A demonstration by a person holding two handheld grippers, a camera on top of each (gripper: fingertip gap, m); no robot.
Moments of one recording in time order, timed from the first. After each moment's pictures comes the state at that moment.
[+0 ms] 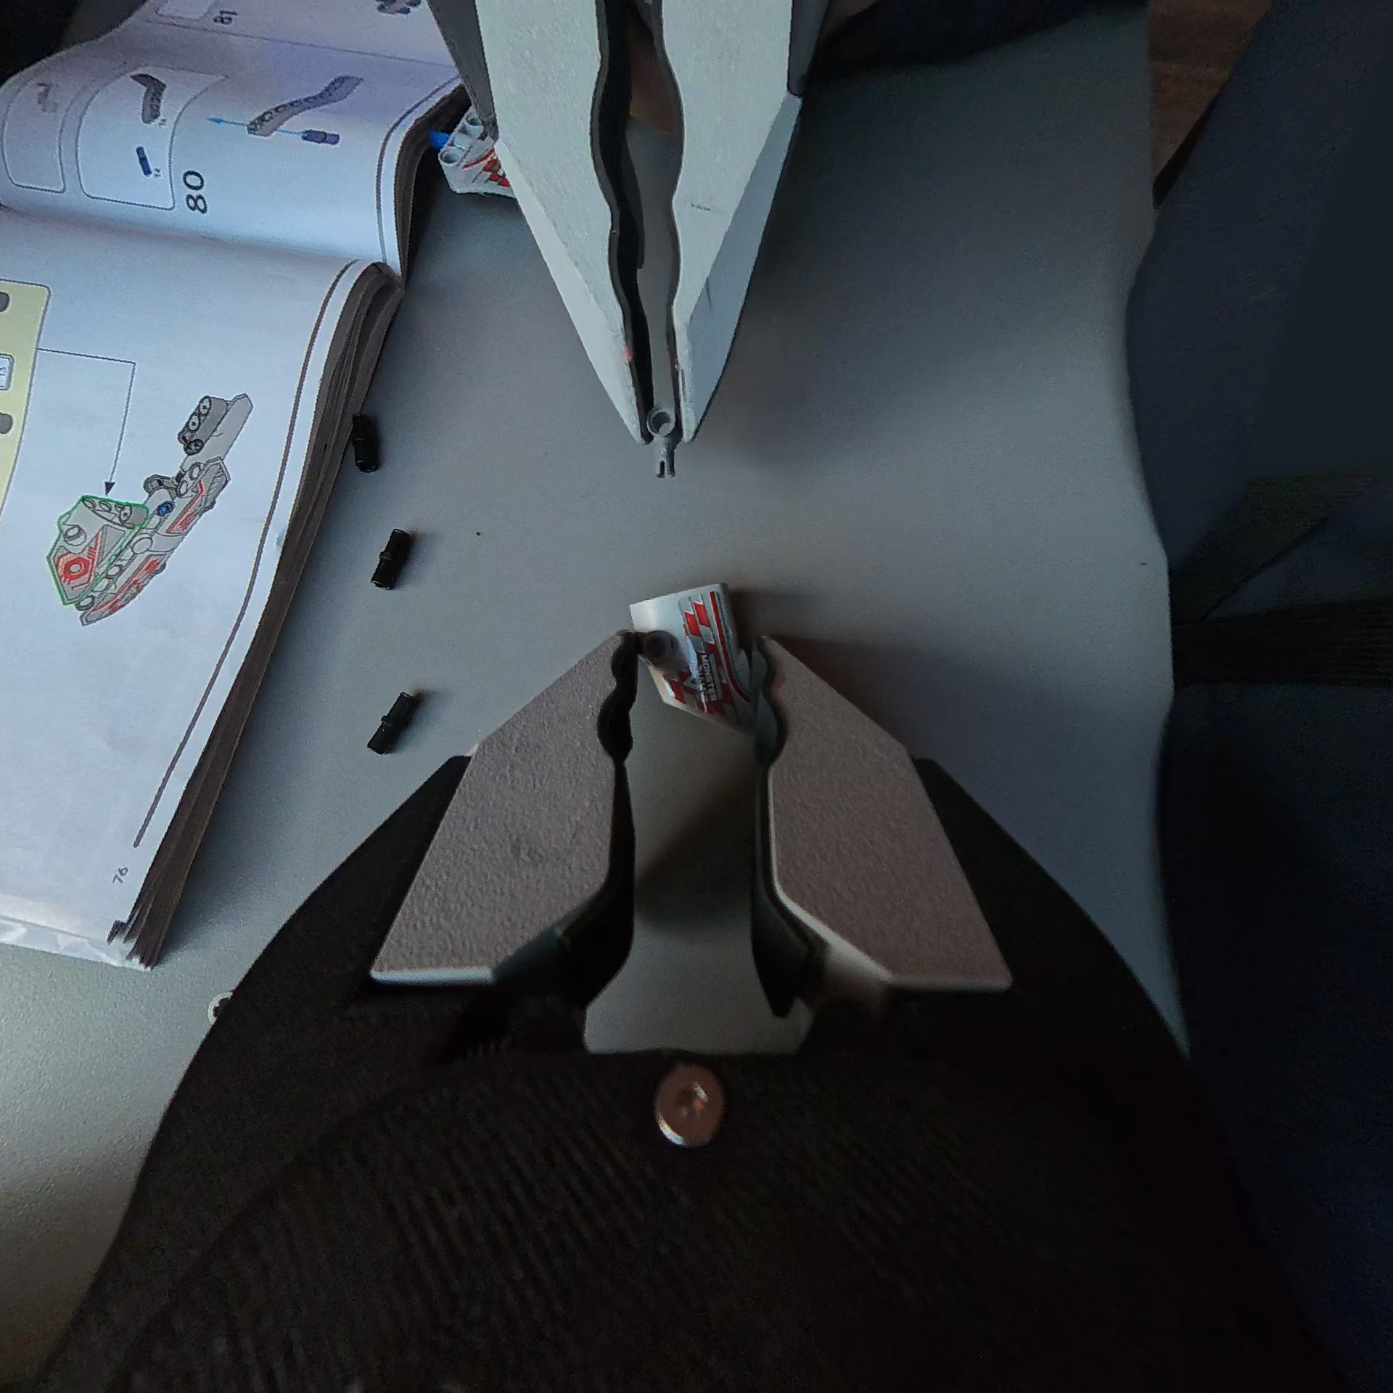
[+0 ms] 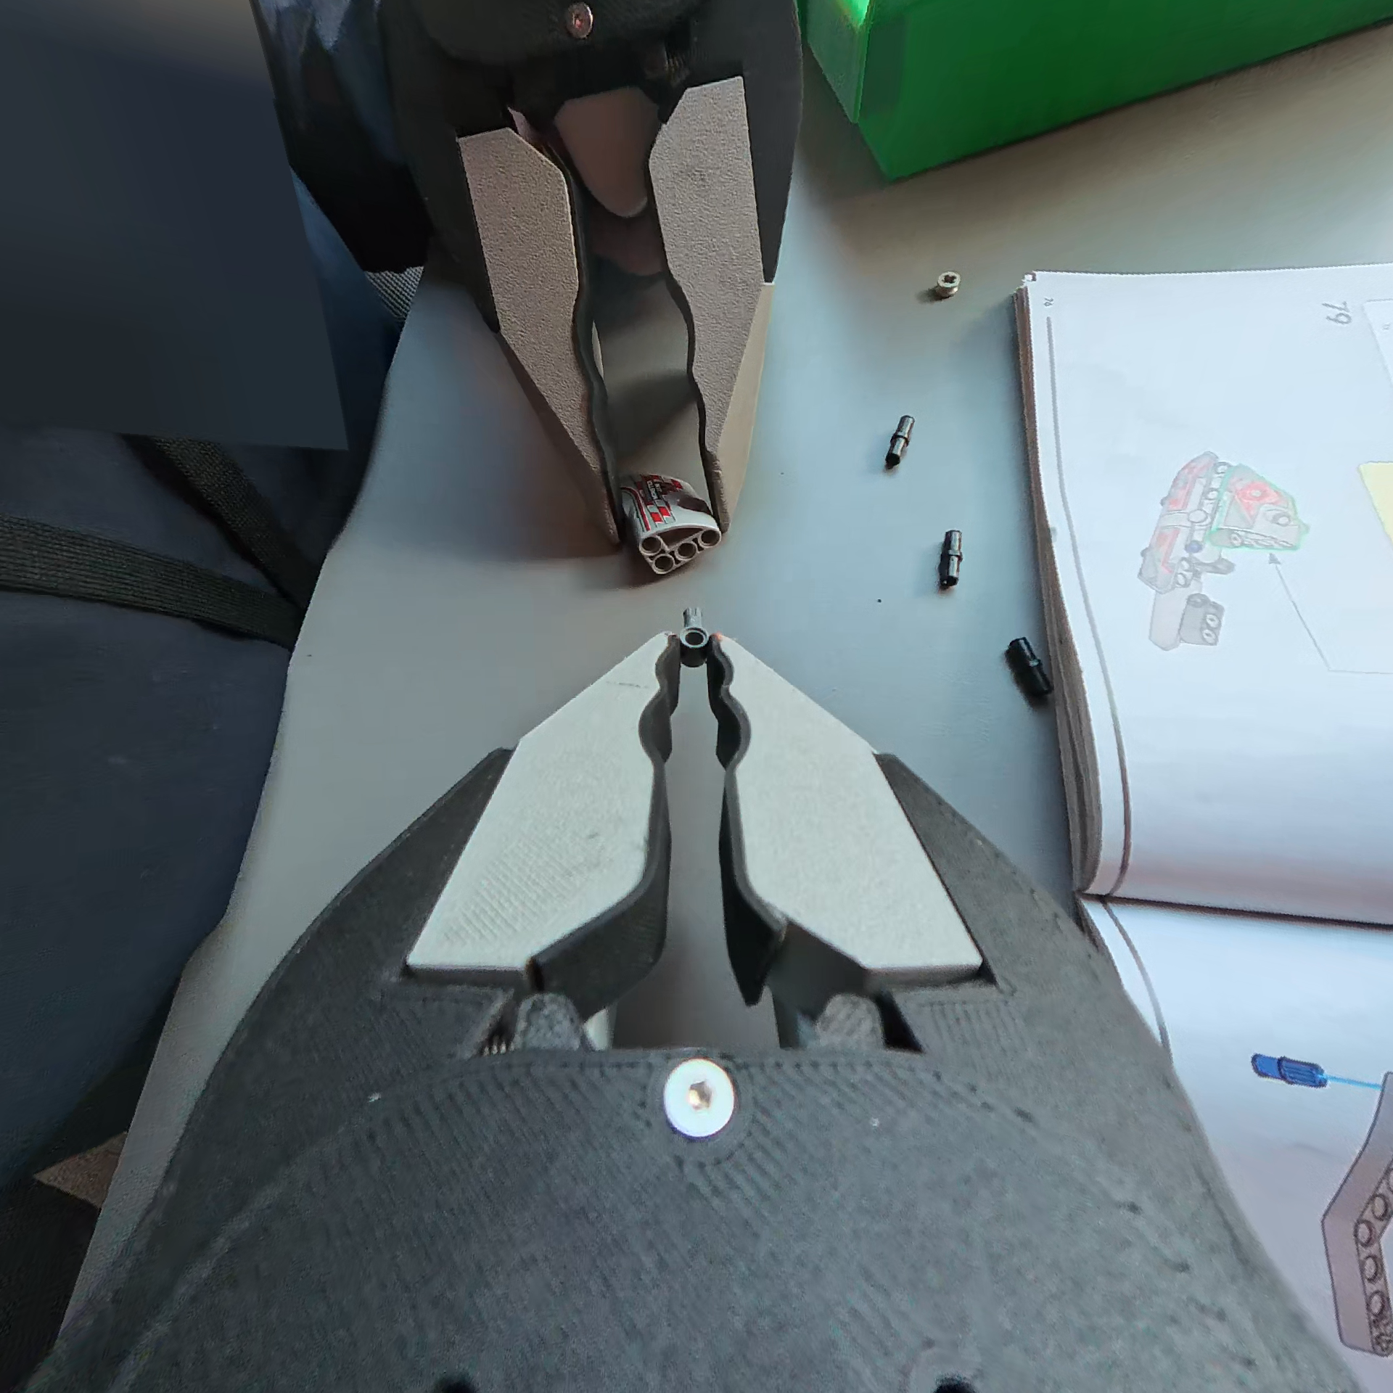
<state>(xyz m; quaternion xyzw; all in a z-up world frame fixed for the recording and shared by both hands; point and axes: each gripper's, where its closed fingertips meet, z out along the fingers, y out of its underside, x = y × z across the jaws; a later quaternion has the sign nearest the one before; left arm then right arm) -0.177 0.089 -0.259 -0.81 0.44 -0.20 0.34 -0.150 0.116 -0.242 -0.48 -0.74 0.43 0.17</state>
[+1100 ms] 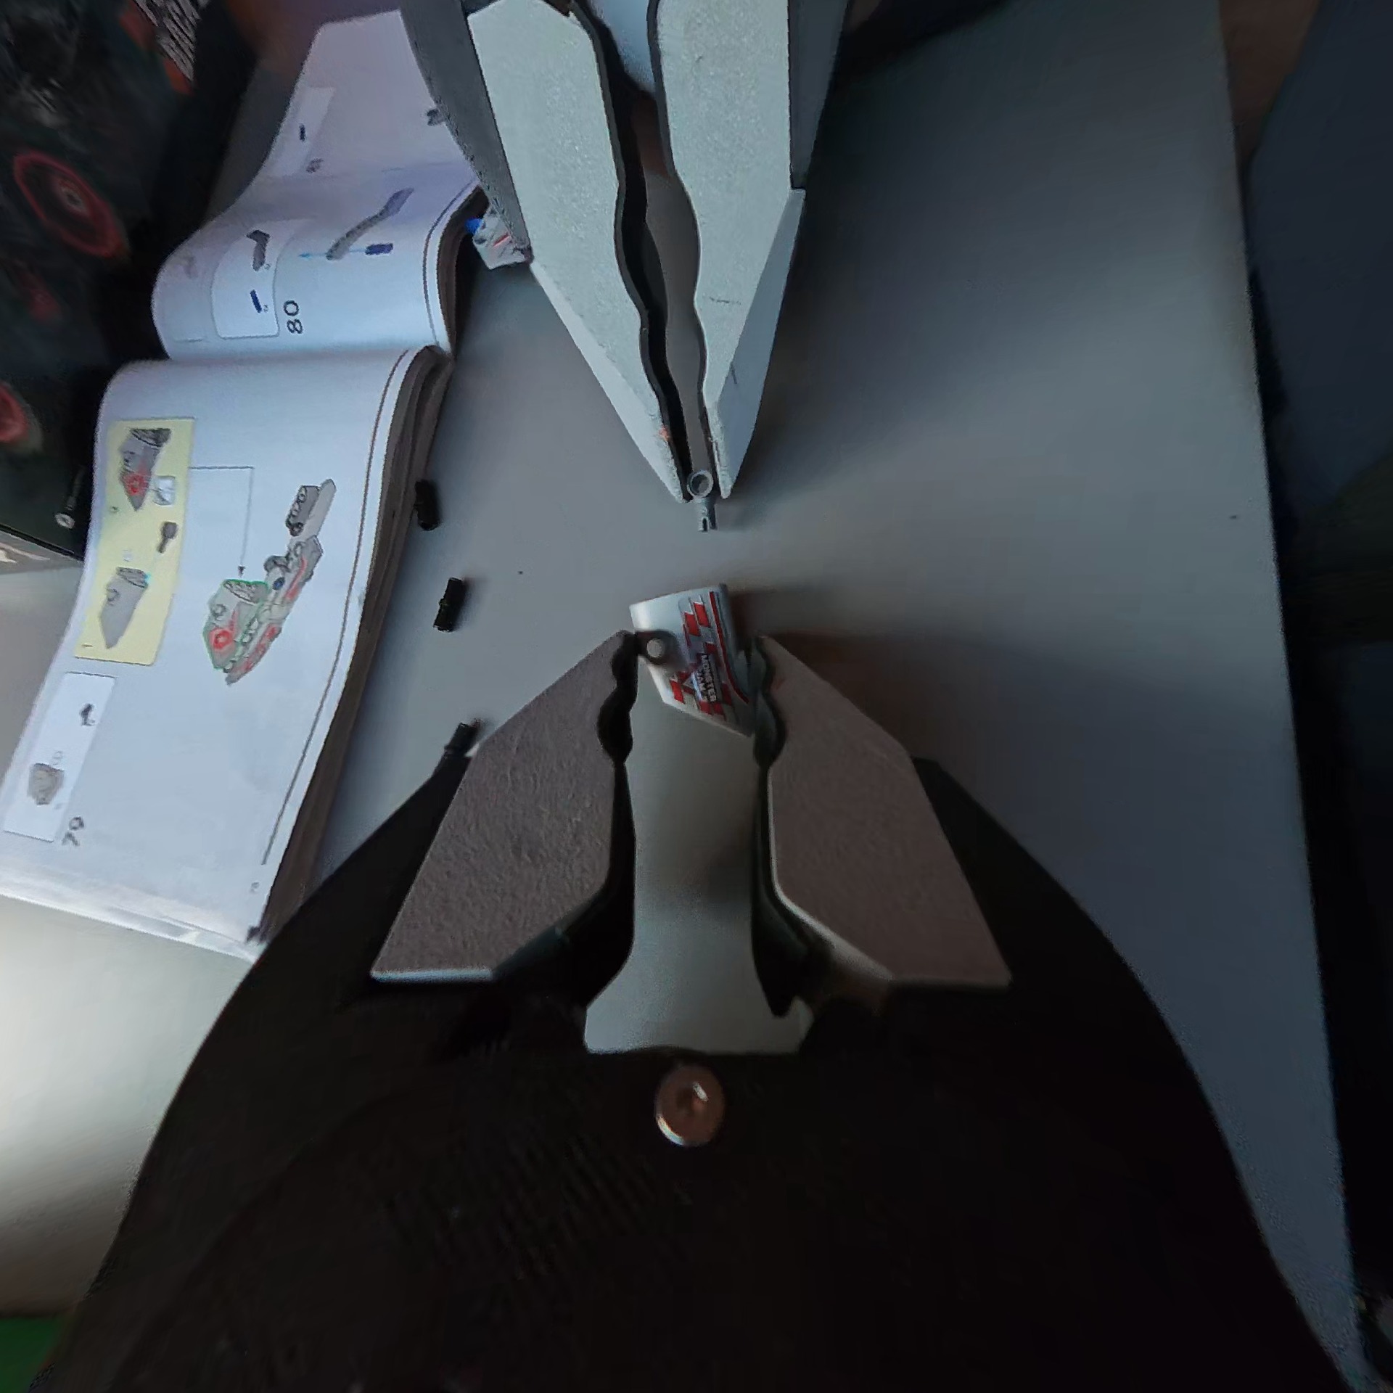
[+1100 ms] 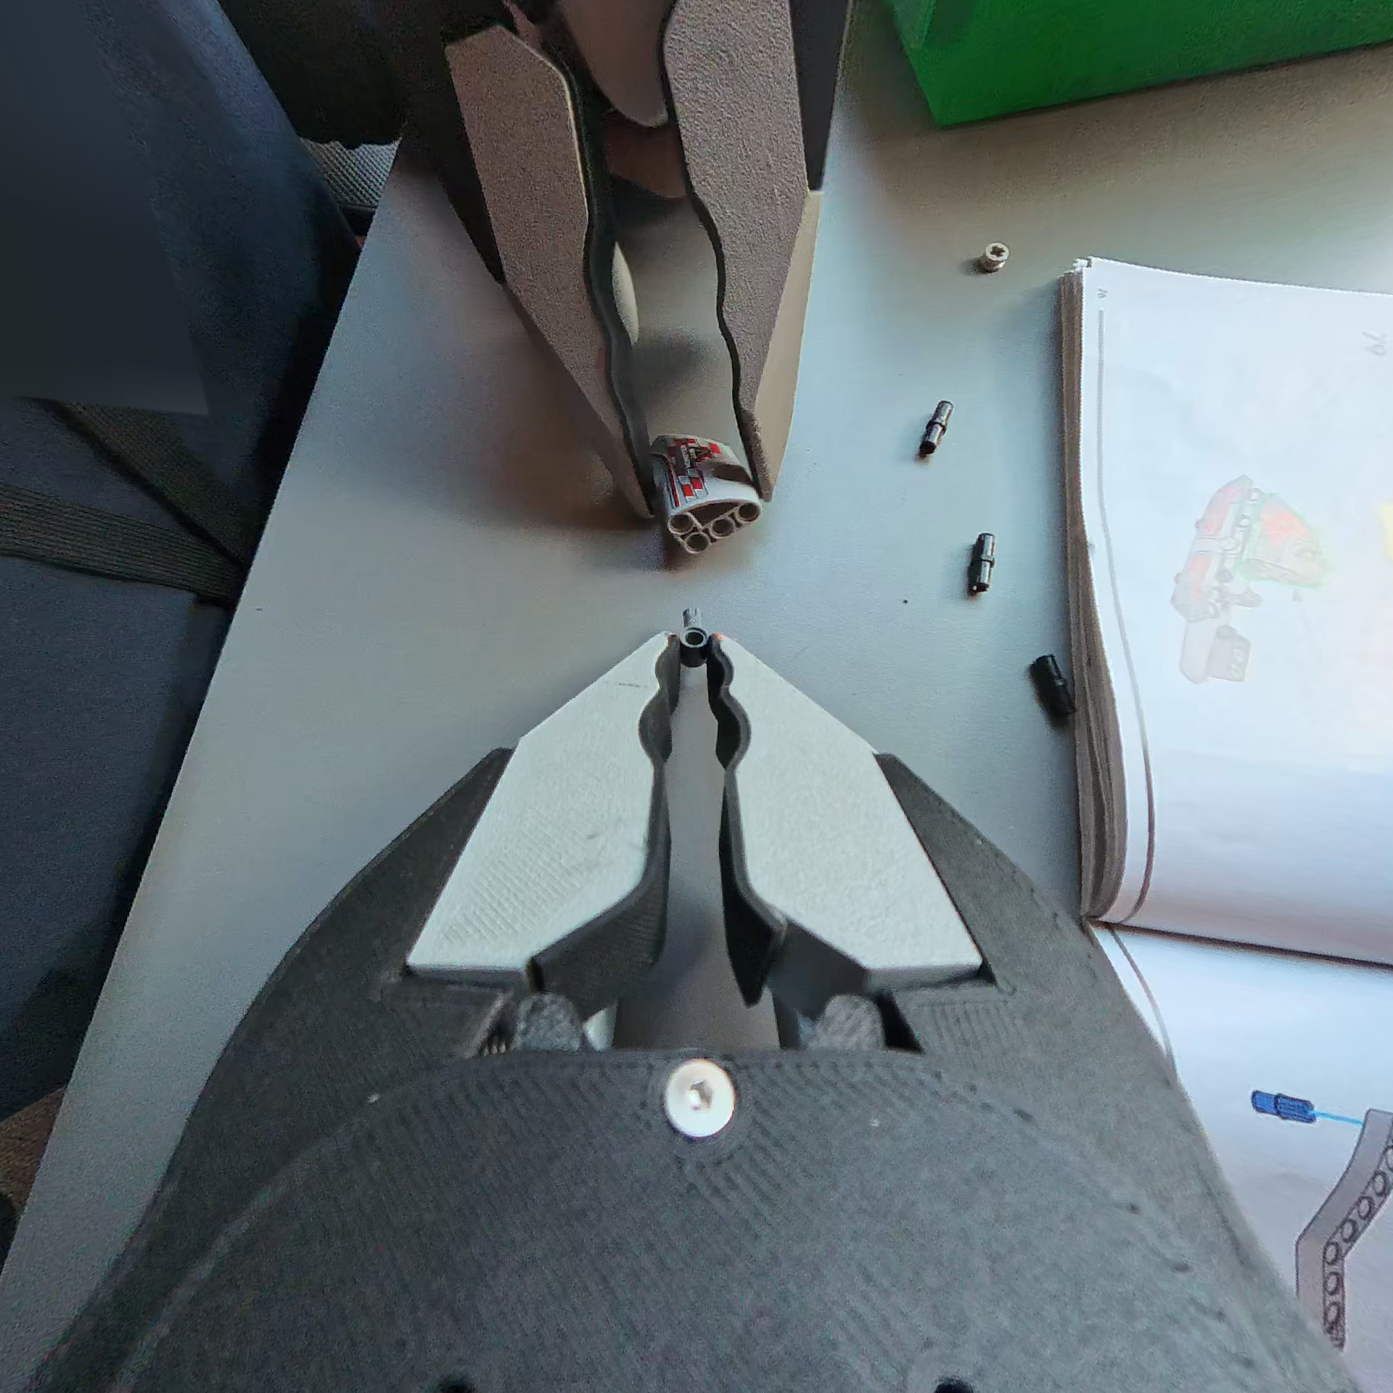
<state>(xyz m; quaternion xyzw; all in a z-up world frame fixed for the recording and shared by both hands) -0.177 0.096 -0.255 -0.77 0.48 -0.11 0.39 -0.150 0.109 -0.254 -0.46 -0.78 0.38 0.19</state>
